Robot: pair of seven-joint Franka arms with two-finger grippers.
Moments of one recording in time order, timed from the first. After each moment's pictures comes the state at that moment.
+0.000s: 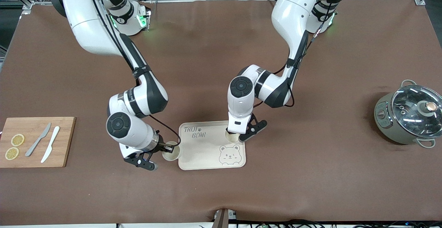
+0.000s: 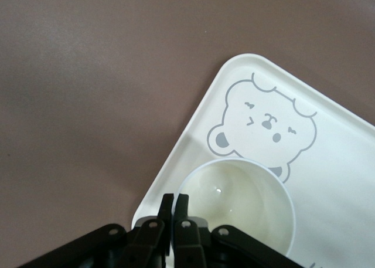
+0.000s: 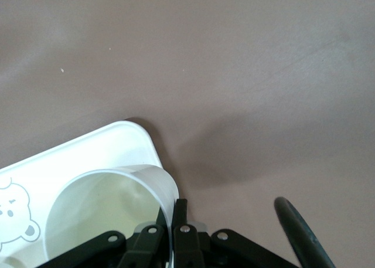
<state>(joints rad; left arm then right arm) -0.81 0.88 0.23 -1.28 -0.07 2.27 -1.23 0.33 0.84 0.05 -1.19 0.05 2.12 0.67</state>
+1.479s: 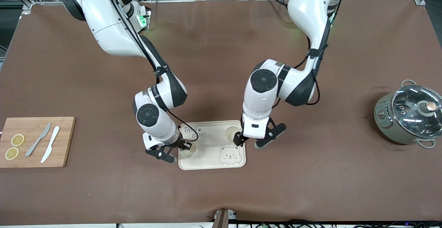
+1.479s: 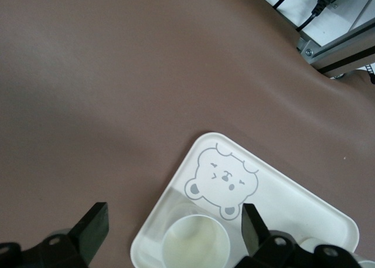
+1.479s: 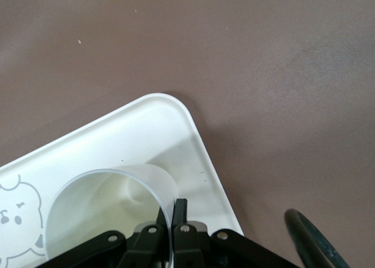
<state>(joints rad) -0.73 0.74 0.24 -1.25 -0.07 2.21 -1.15 0.42 0.88 0.04 -1.29 0.02 2.34 0.80</state>
